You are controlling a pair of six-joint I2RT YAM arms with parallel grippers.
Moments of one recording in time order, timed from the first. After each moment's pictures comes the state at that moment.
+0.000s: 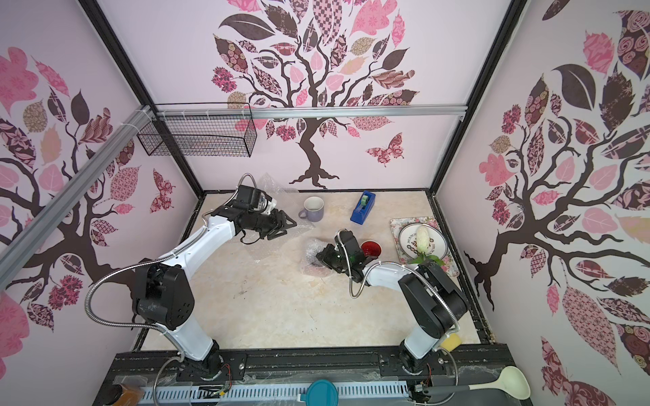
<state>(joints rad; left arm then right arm) -0.31 1.72 1.43 -0.65 0.58 -0.63 0.59 1.64 0.78 0.26 -0.27 1.11</state>
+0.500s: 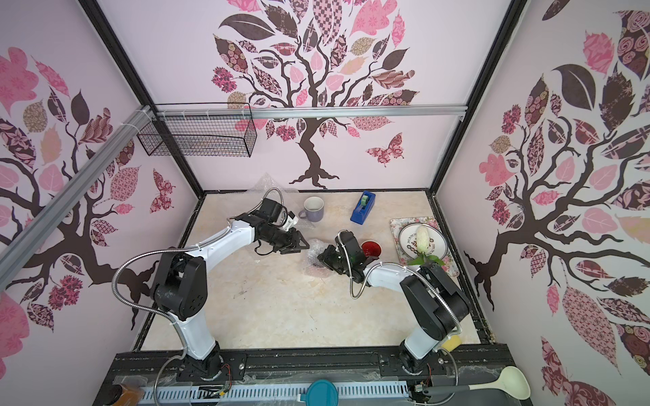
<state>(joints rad) -0.43 1.85 1.41 -0.69 0.61 -0.45 0.59 1.62 0.77 0.23 -0.26 1.11</state>
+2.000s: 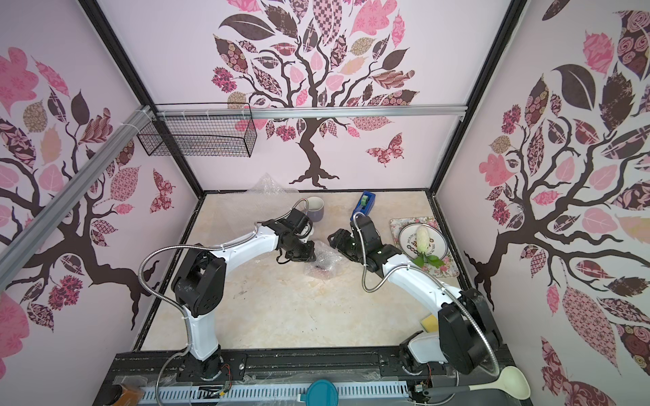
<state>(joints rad) -0.61 1.94 1.47 -0.73 0.27 -0.42 0.51 1.40 0.93 -0.15 -0.20 1.00</state>
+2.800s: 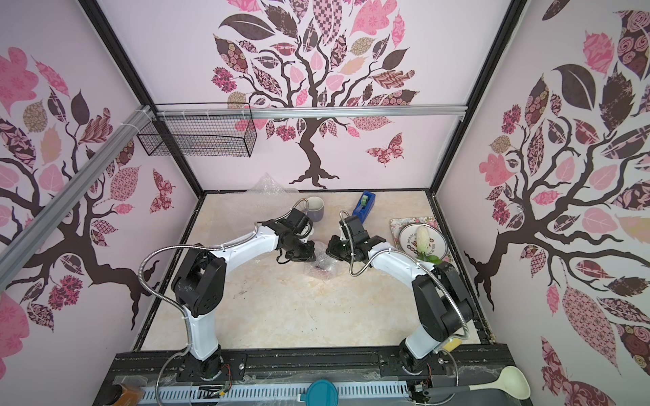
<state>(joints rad) -0.61 1.94 1.47 -0.73 0.27 -0.42 0.51 1.59 1.03 -0.25 -0.31 0.83</state>
